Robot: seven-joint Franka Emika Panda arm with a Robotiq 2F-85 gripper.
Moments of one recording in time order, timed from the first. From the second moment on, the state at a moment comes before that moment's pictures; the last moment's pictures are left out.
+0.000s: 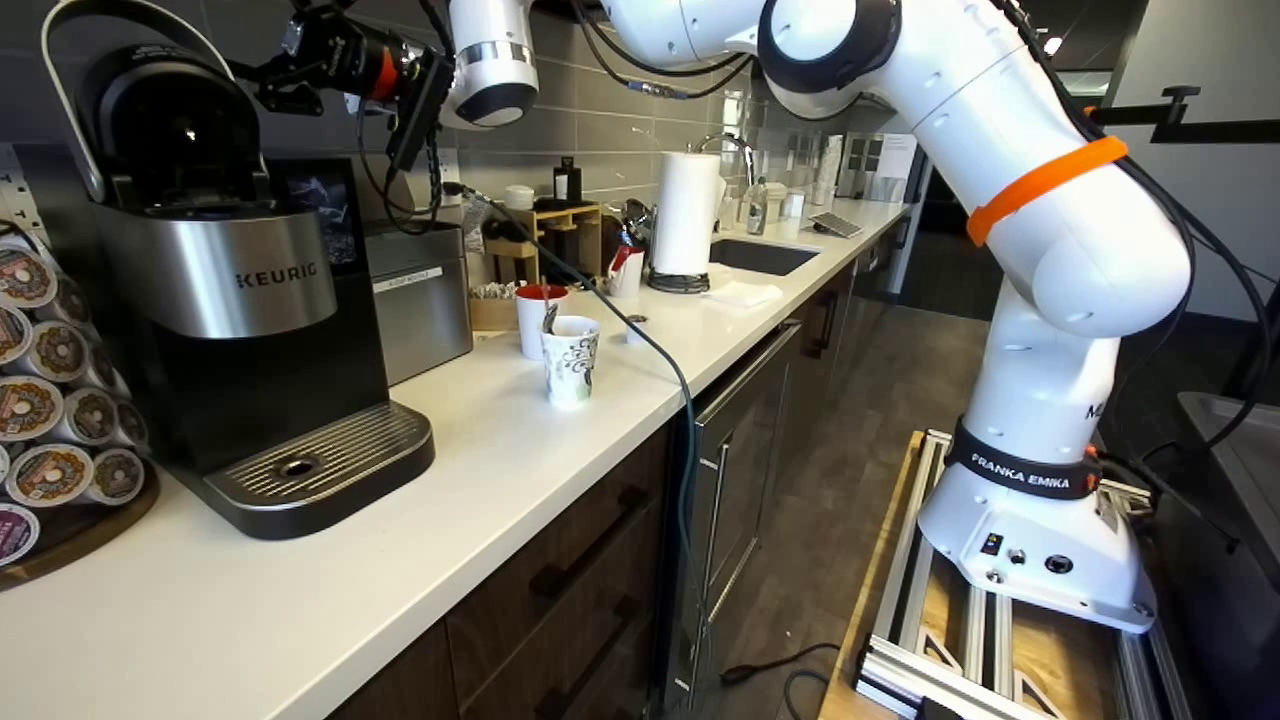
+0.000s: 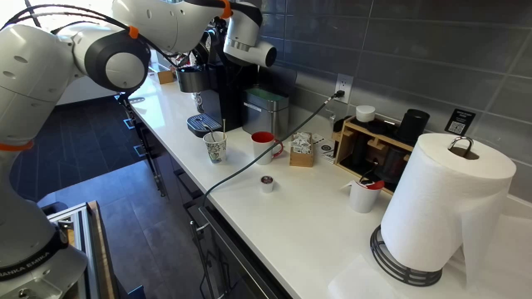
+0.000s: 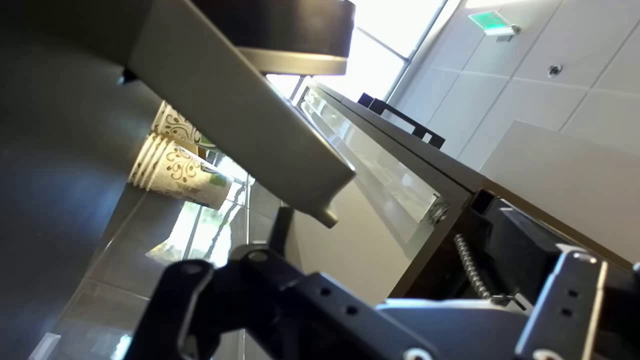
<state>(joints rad) 0.04 0.74 0.22 -1.09 1.58 1.64 -0.80</state>
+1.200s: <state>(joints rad) 0.01 0.62 0.16 -1.23 1.58 1.55 -0.91</state>
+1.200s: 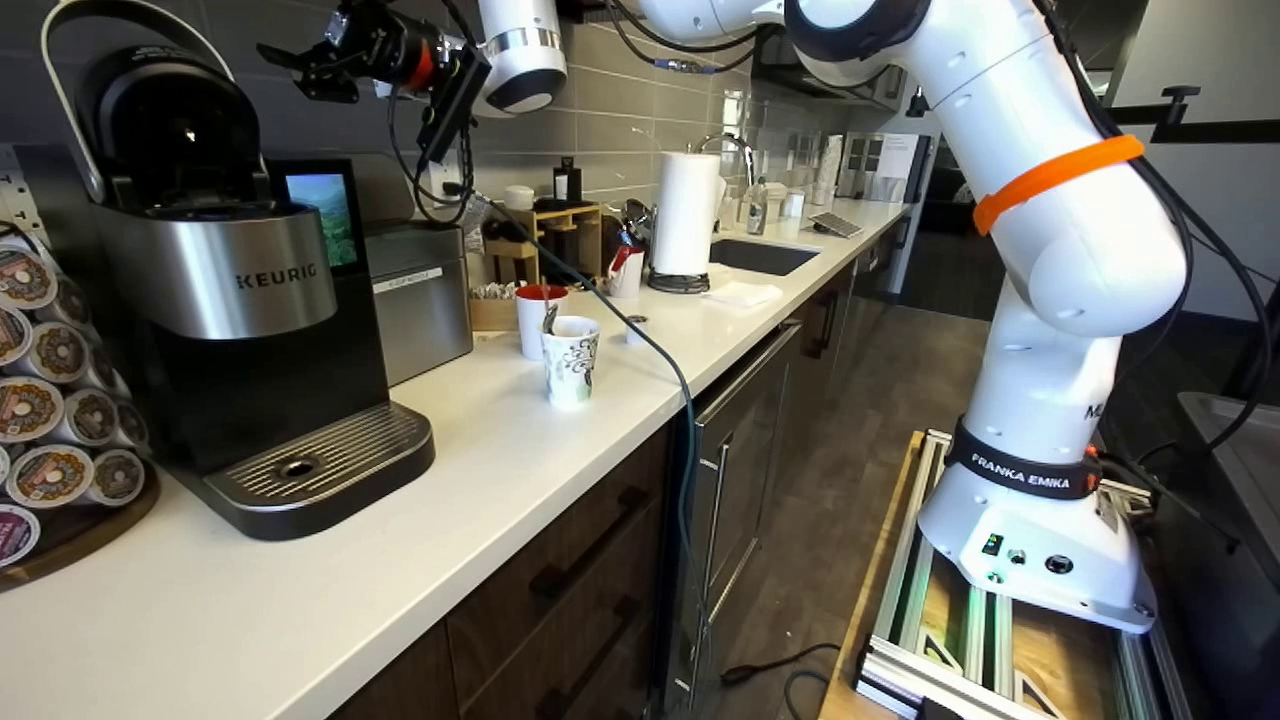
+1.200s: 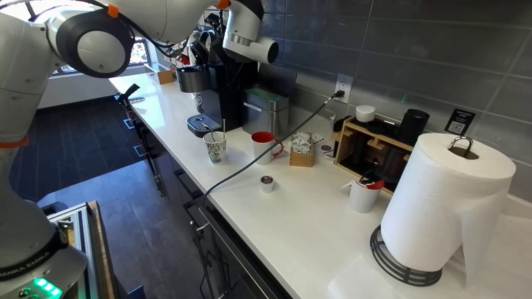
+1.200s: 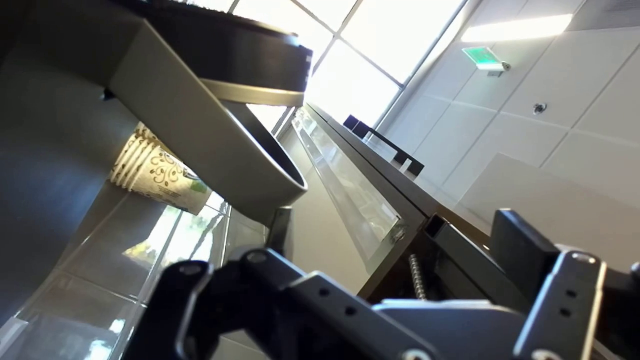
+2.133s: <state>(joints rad) 0.00 0.41 0.10 -1.61 1.56 1.45 -1.48</state>
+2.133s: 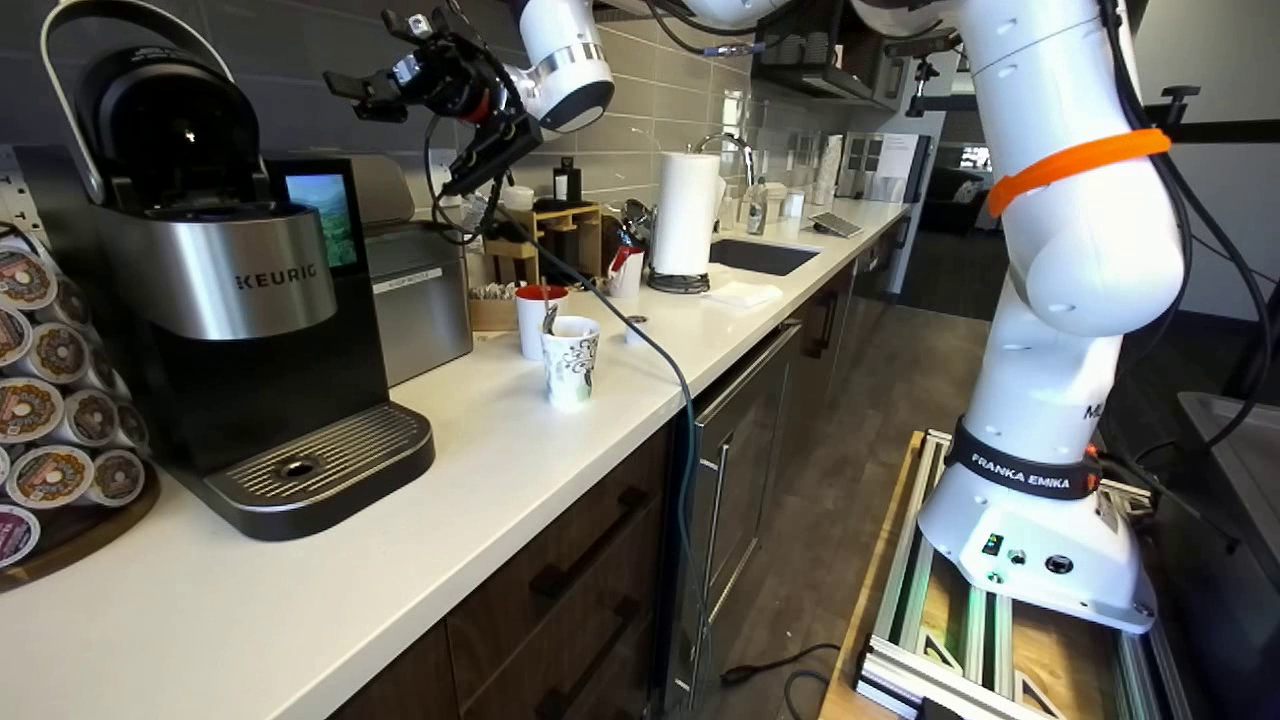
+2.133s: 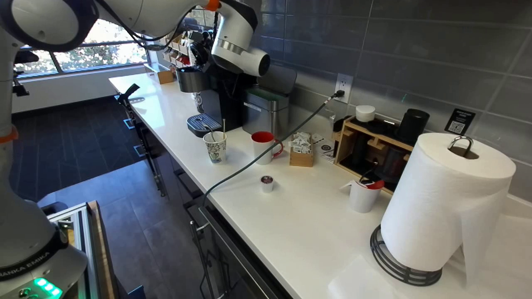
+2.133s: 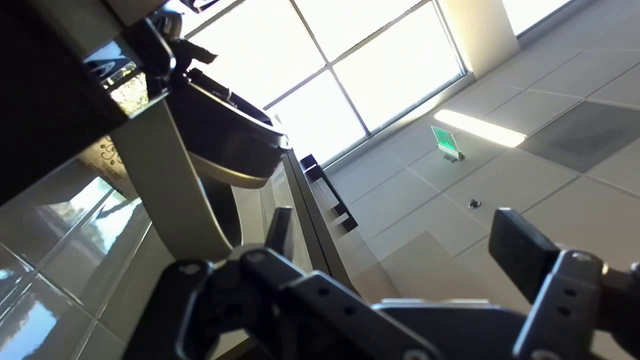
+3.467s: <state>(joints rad) 0.07 0.20 0.08 -1.77 1.40 1.58 -1.18</state>
